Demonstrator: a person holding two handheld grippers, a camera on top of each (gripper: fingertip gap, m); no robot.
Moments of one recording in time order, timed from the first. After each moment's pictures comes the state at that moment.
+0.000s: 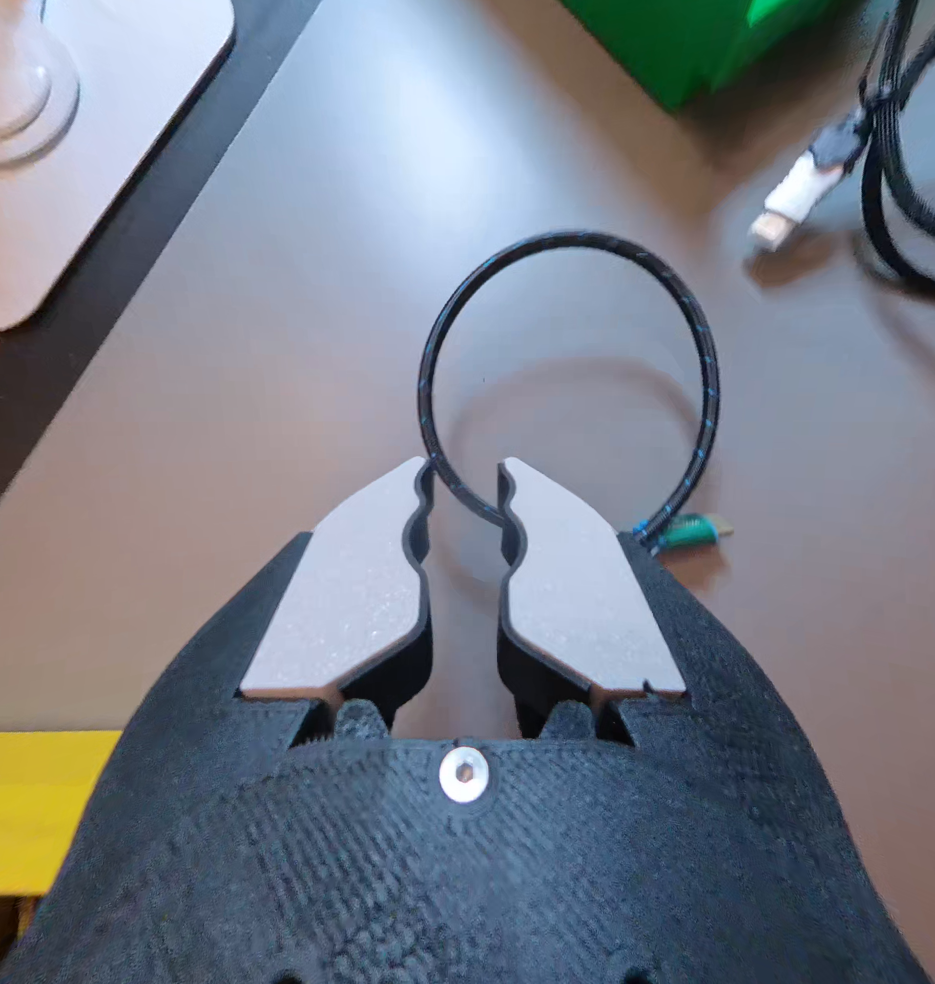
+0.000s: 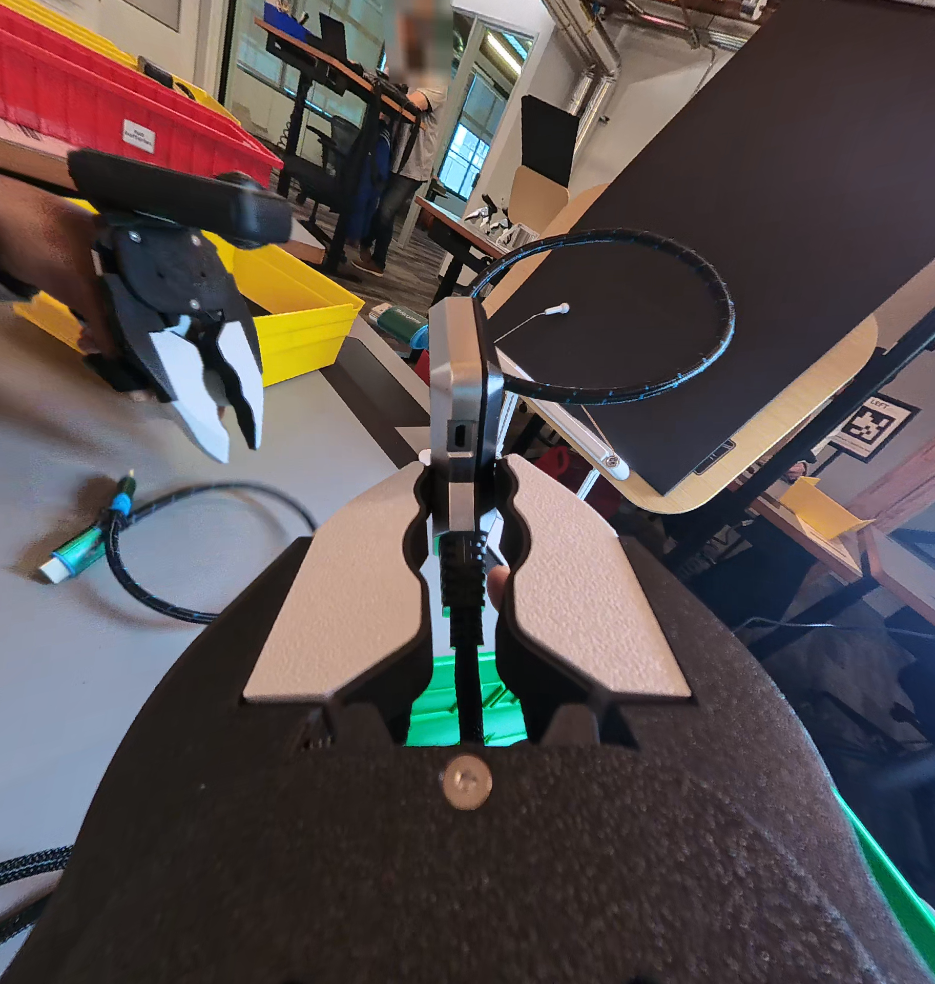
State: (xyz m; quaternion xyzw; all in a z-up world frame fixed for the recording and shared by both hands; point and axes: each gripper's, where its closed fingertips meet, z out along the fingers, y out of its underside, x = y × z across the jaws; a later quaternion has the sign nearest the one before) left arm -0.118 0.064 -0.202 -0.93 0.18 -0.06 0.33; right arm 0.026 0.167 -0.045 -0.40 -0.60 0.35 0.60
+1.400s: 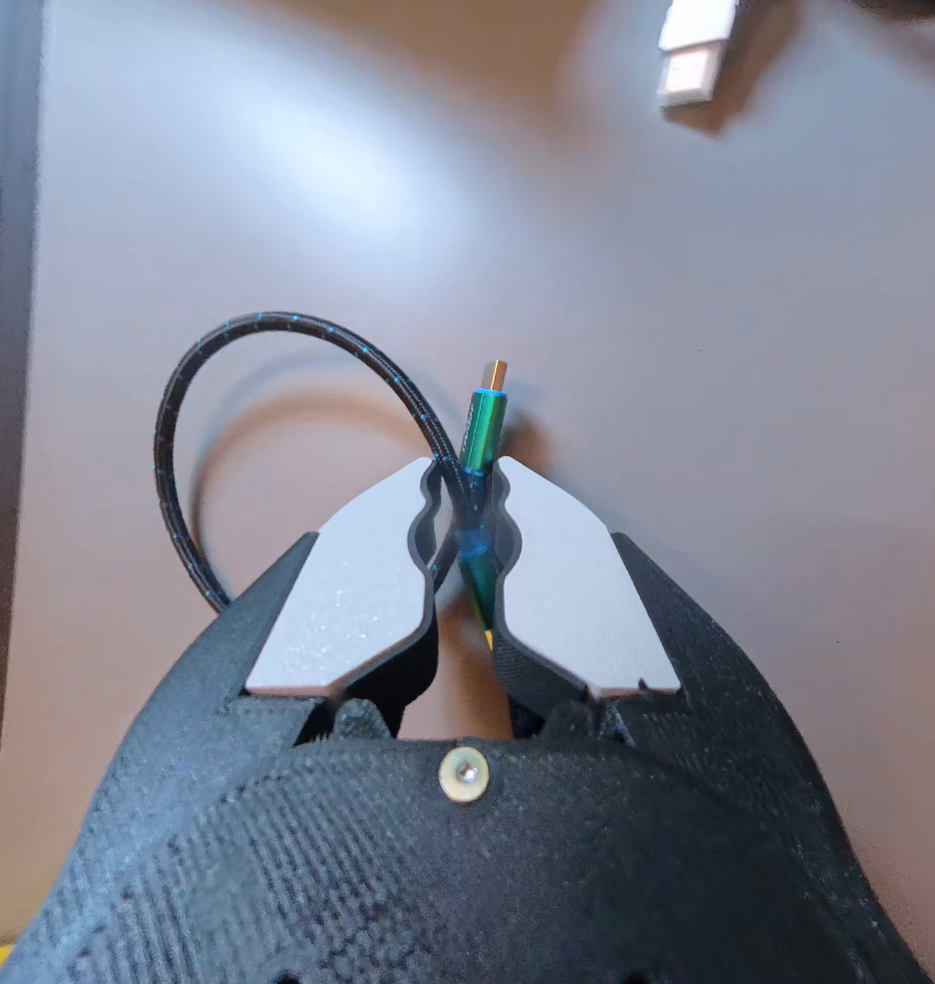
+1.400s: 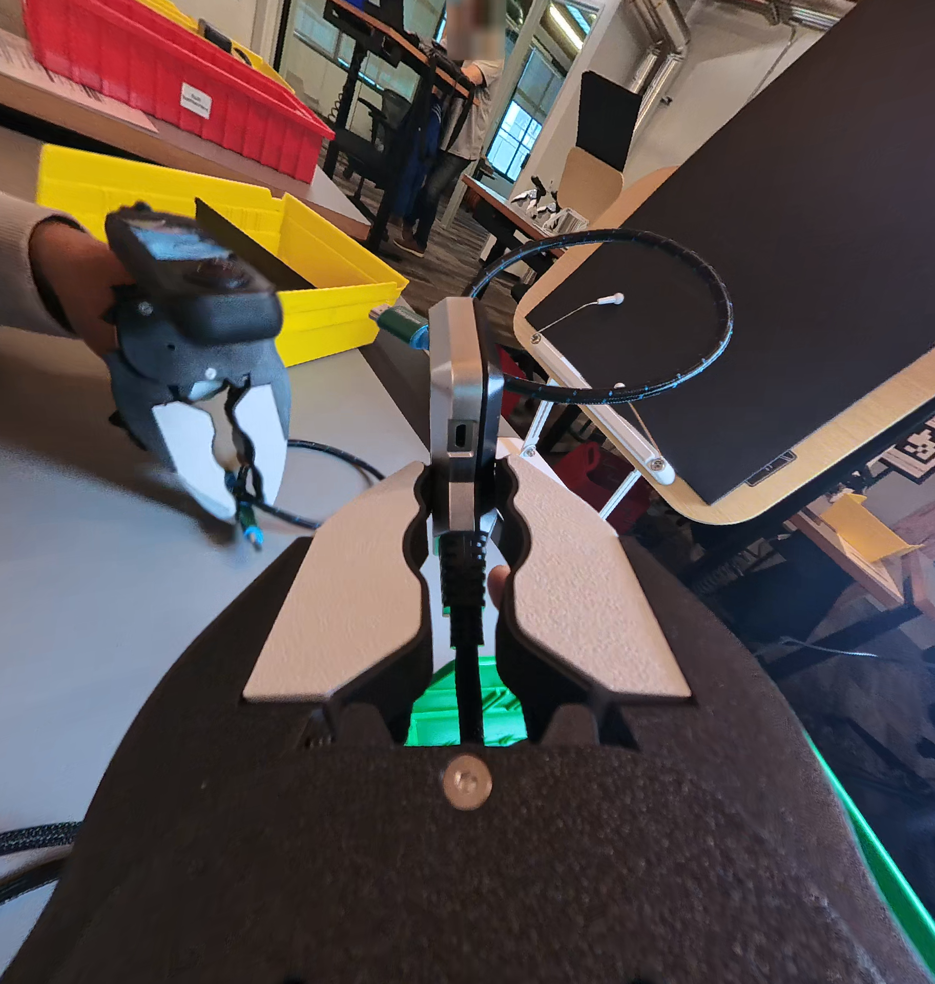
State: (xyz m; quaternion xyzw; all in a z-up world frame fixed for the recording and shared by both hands) left arm -0.070 0.070 -0.250 -0.88 0.37 0.00 0.30; right arm 0.019 0.151 -0.061 -0.38 -0.64 0.34 0.57
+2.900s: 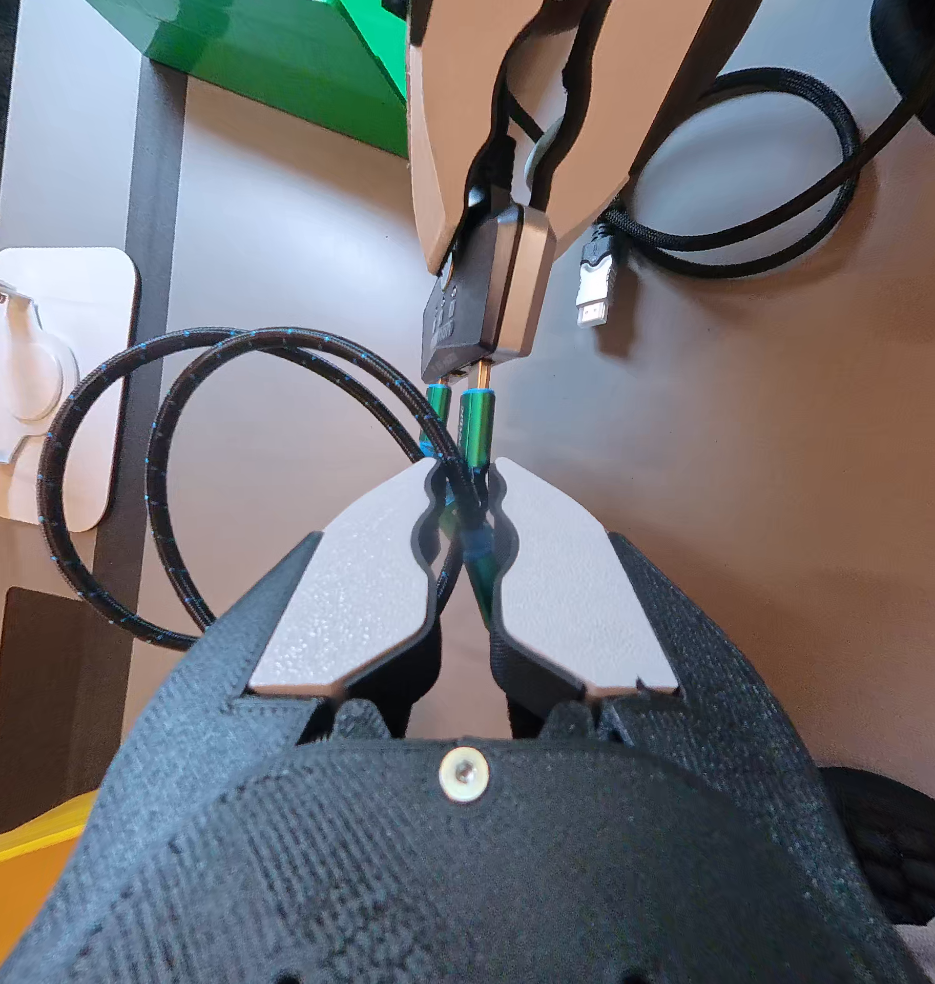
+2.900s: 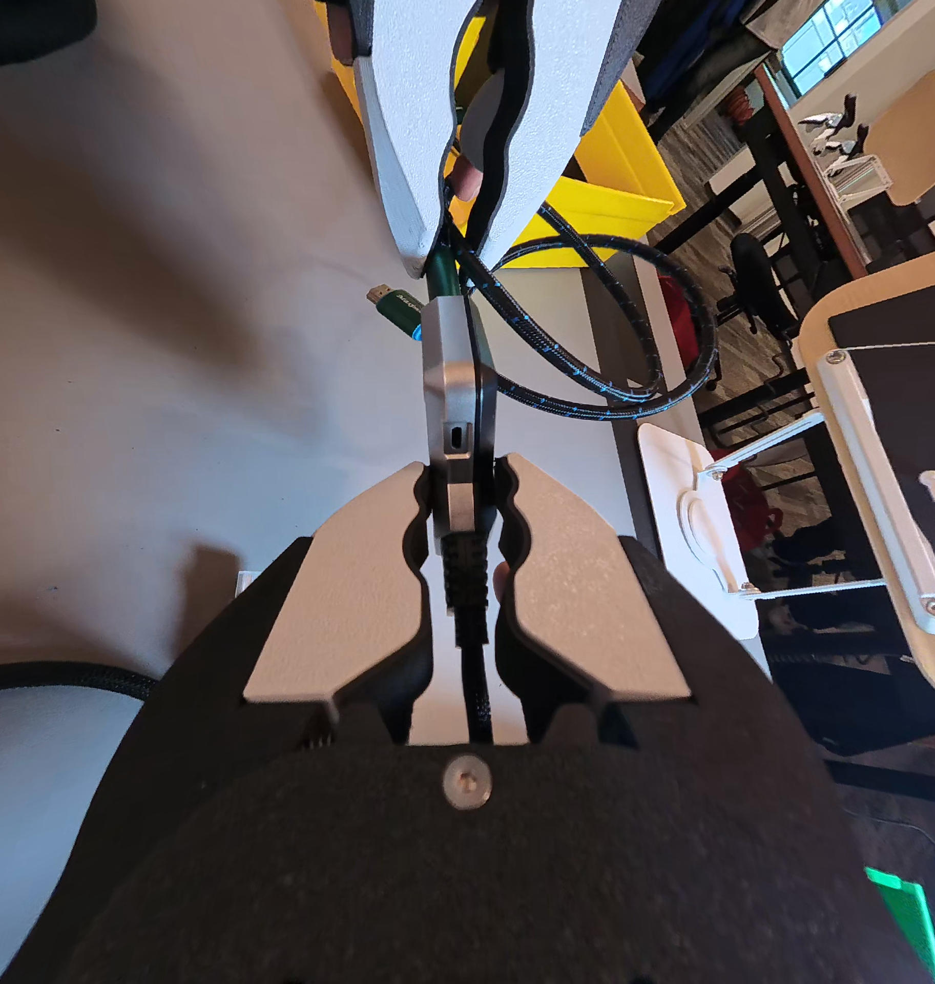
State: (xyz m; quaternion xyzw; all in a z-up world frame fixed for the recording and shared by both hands) left arm -0.051 0.019 -0.146 -0.87 0.38 -0.01 0.31; right arm -0.012 0.065 -0.154 -0.27 -0.81 0.27 0.44
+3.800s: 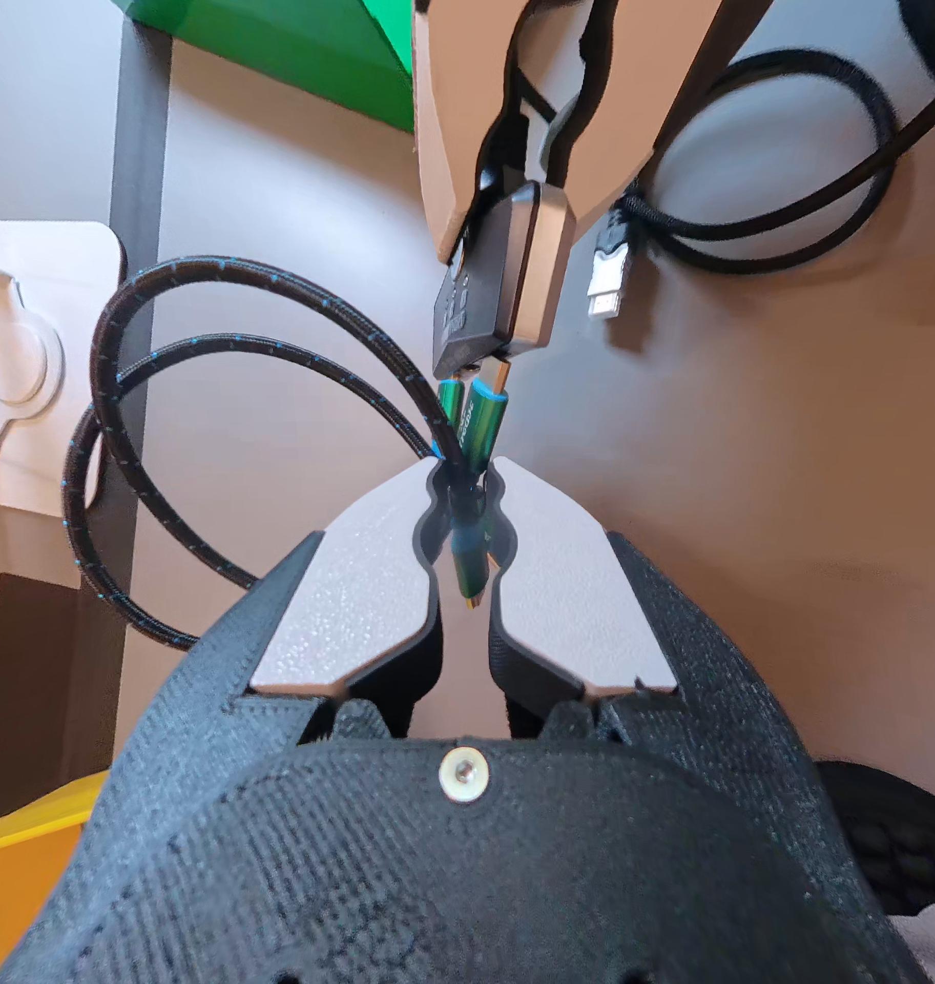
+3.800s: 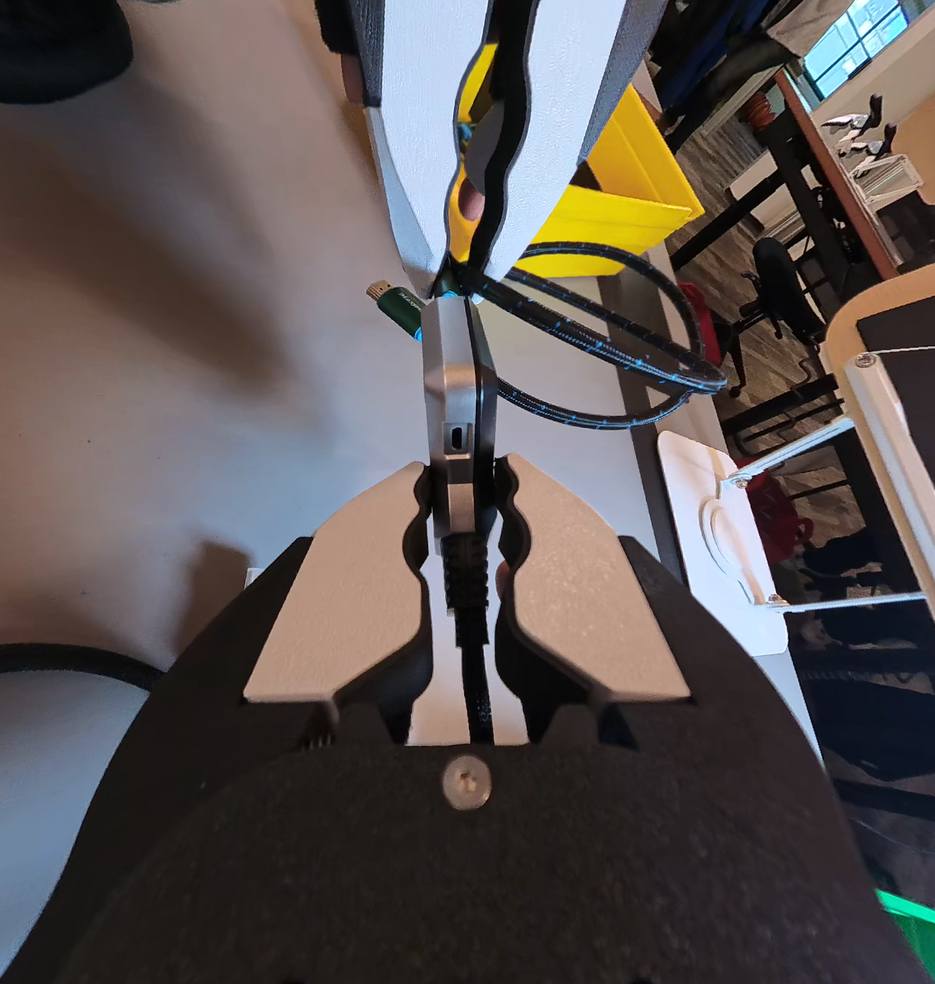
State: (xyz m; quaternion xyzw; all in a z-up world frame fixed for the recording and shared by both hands) left arm -0.054 0.018 -0.154 -0.88 0.38 0.00 0.30; right arm -0.011 0.060 -0.155 -0.27 -0.82 0.29 0.42
